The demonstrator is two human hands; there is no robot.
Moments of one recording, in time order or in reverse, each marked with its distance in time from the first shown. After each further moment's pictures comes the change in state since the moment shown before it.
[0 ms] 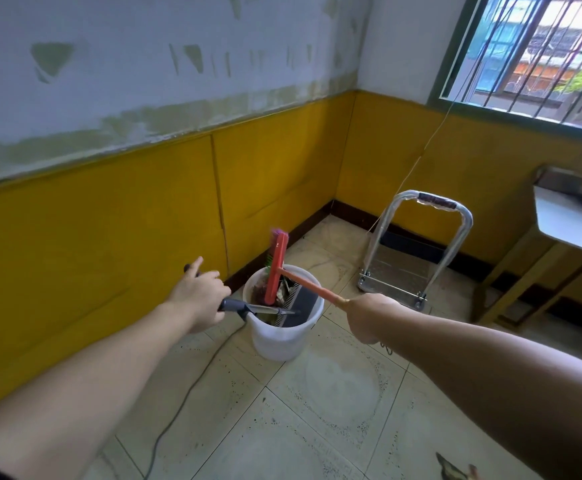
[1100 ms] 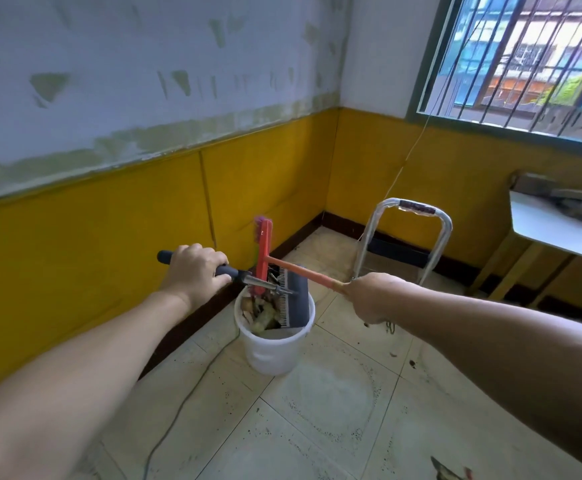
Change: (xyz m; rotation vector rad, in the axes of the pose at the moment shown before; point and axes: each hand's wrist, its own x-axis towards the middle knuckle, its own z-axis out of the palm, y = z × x) left_hand -0.013 0.017 -0.048 -0.363 0.650 -0.095; right_hand -0.049 0.047 -0.023 0.020 0.083 -0.024
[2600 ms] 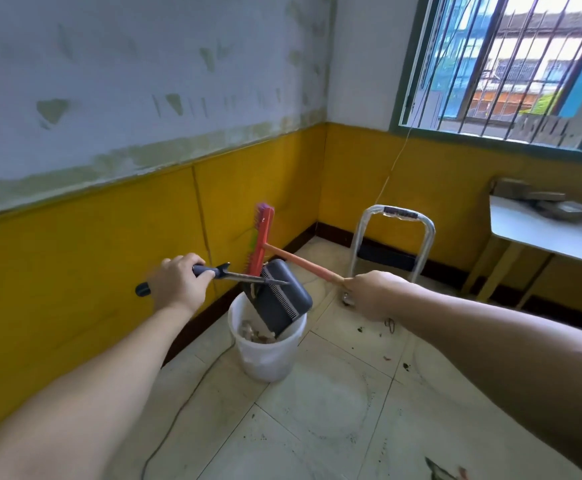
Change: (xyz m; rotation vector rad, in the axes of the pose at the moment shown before) left_hand -0.032 0.046 -0.020 -0.145 0.202 -0.432; right_hand -0.055 0.031 0.009 0.022 0.074 0.041
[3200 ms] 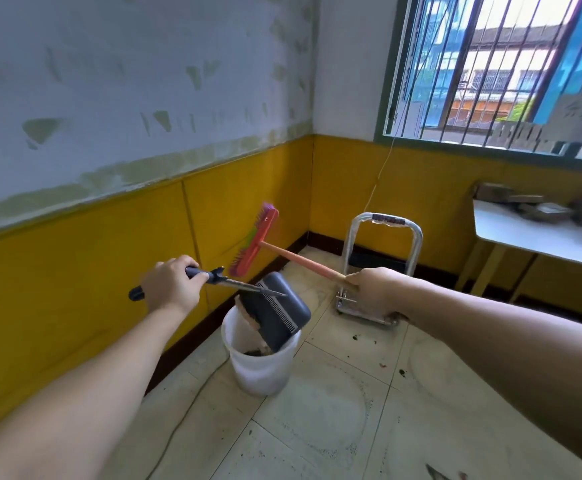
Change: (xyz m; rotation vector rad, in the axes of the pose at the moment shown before) left_hand 0.016 0.010 -0.006 -0.016 -0.031 -0.022; right_hand -0.011 0.022 -0.010 0.216 0.055 0.038
